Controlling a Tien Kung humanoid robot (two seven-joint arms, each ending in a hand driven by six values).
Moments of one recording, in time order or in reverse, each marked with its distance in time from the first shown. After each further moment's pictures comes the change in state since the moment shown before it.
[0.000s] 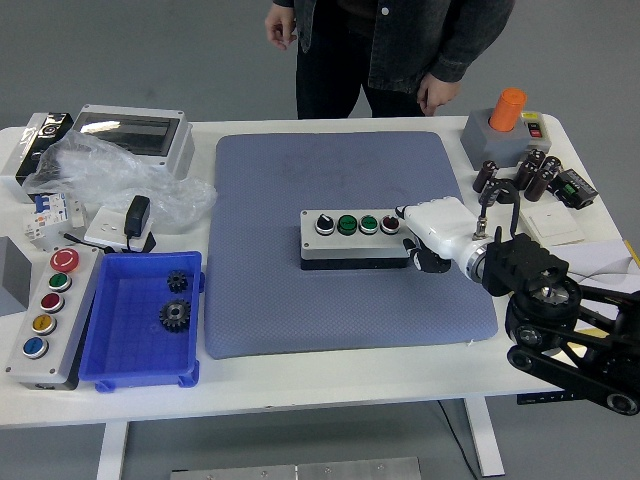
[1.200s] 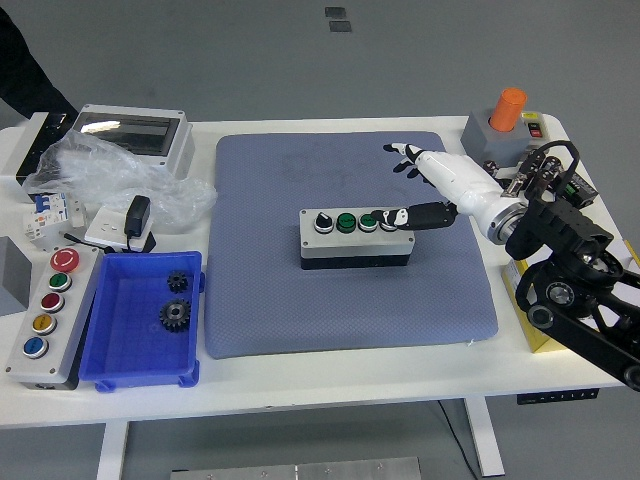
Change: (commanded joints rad) left arm 0.038 0.023 0.000 0.005 -0.041 0.002 0.003; right arm -0.090 -0.003 0.295 0.035 0.171 -0.060 0.174
